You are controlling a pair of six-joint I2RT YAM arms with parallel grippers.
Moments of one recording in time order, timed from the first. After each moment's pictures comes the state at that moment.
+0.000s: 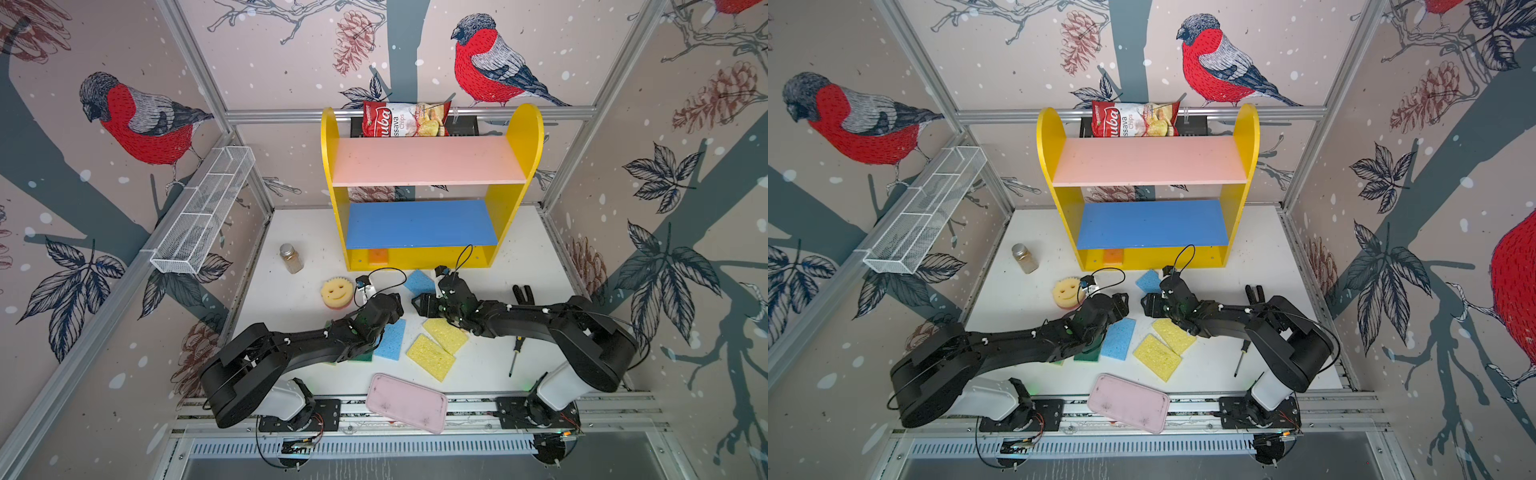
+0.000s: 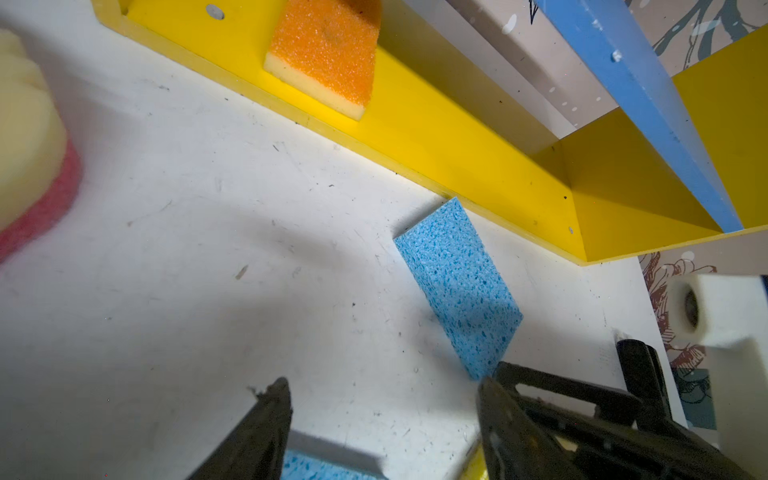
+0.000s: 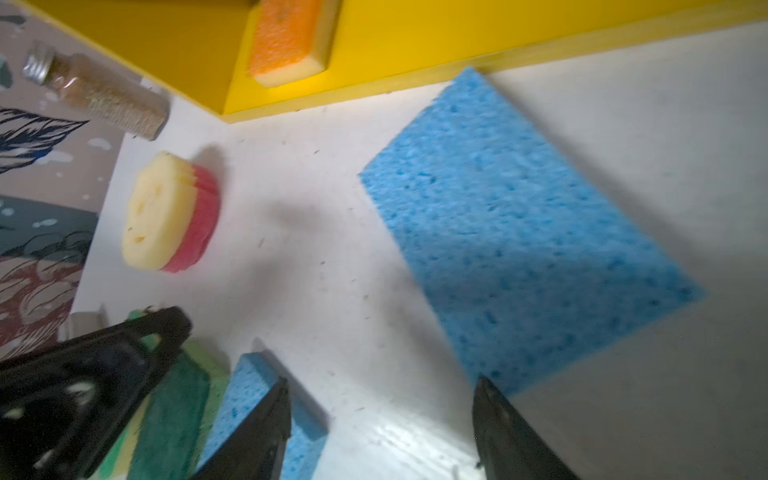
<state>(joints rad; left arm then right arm) -0.87 1.39 0.50 0.24 -0.40 -1.04 0.82 1.58 0.66 0.23 -0.08 0.65</state>
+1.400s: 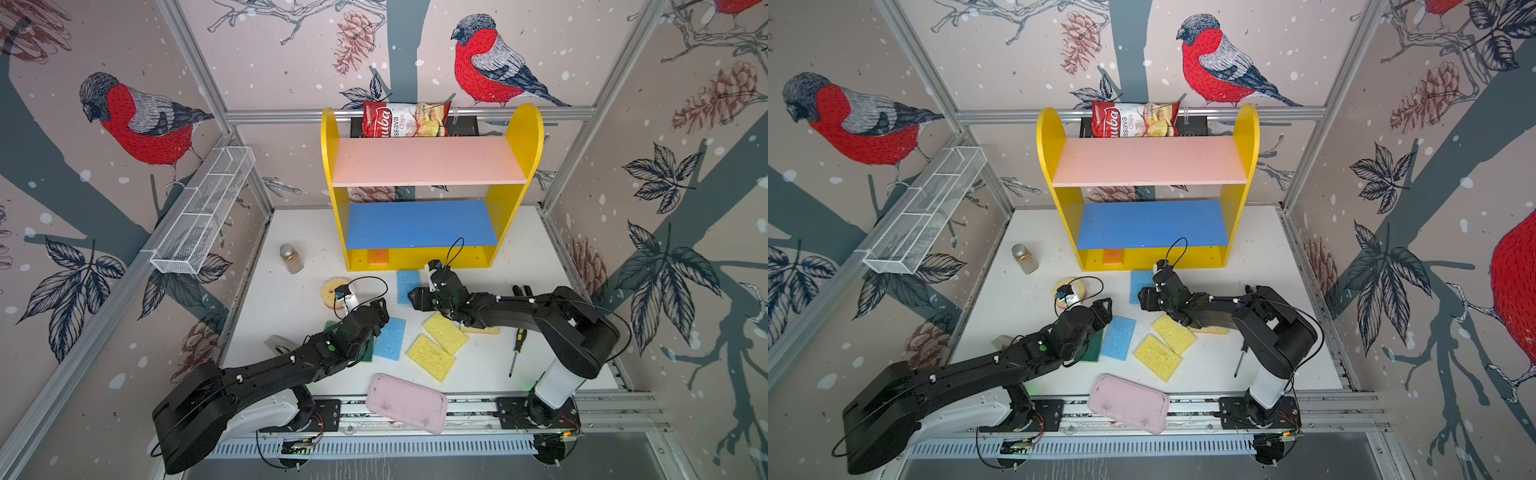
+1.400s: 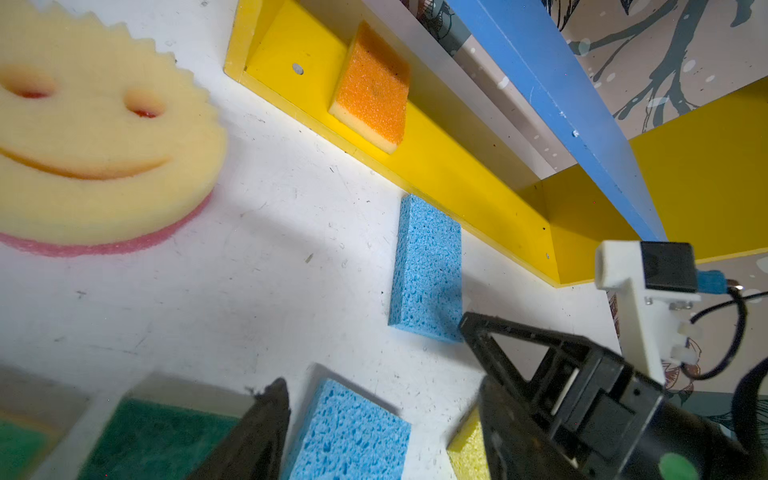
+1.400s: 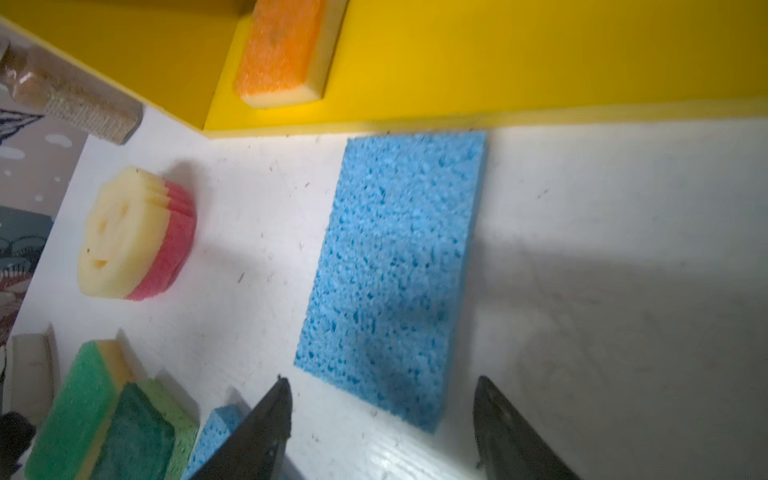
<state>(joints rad) -0.89 1.08 0.39 0.09 -0.47 -1.11 0.78 1.70 0.78 0.20 -0.01 0.58</state>
